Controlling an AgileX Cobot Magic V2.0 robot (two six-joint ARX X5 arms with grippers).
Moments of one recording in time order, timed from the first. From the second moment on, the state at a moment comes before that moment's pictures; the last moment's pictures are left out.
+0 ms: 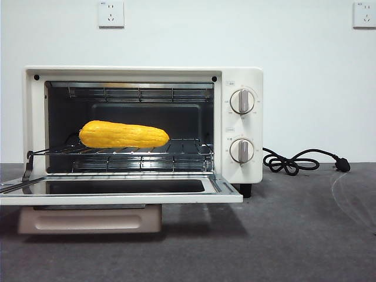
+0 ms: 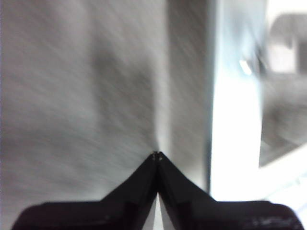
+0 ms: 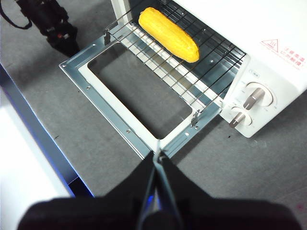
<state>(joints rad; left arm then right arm) 0.13 1.62 0.83 -0.77 0.54 0.13 0.74 1.11 1.36 -1.02 -0.11 -0.11</state>
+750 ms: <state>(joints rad) 0.36 1.49 0.94 -0.76 1.56 0.22 0.74 1.11 1.36 -1.03 -0.11 -0.11</state>
